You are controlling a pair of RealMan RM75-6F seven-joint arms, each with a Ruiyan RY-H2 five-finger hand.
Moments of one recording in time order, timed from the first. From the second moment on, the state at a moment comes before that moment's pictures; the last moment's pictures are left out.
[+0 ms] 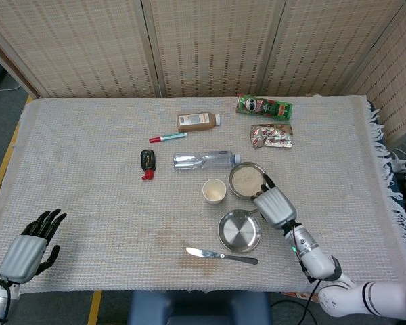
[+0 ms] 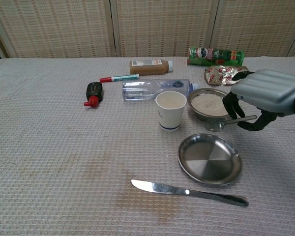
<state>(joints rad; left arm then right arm) -0.15 -1.13 0.05 -1.58 1.62 1.41 0.11 0.74 -1.41 -0.09 -1.58 -1.15 1.12 -0.65</state>
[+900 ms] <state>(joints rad) -0.14 -1.11 0.06 -1.58 1.63 1.43 0.07 0.65 -1.45 -0.06 -1.71 -1.17 1.15 -0.72</state>
